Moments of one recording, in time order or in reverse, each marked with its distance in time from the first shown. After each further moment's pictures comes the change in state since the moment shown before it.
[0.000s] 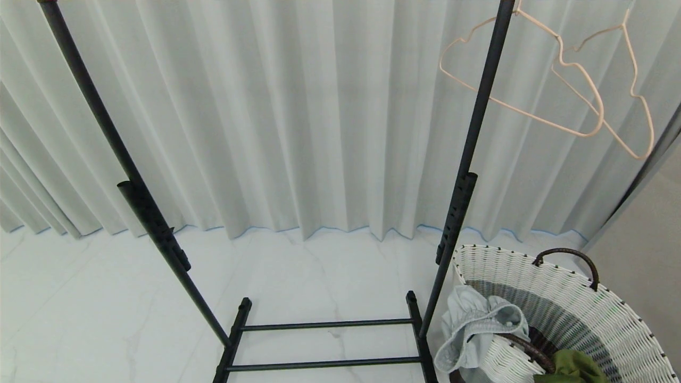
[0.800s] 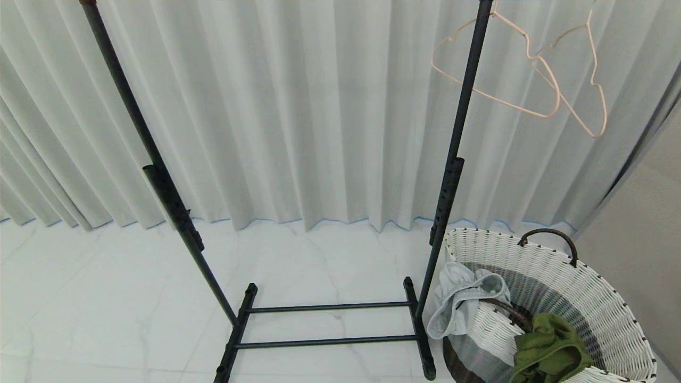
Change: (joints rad) left arm 0.000 0.000 0.000 0.001 0.000 0.011; right arm -0.003 -0.005 0.000 0.001 0.000 -0.006
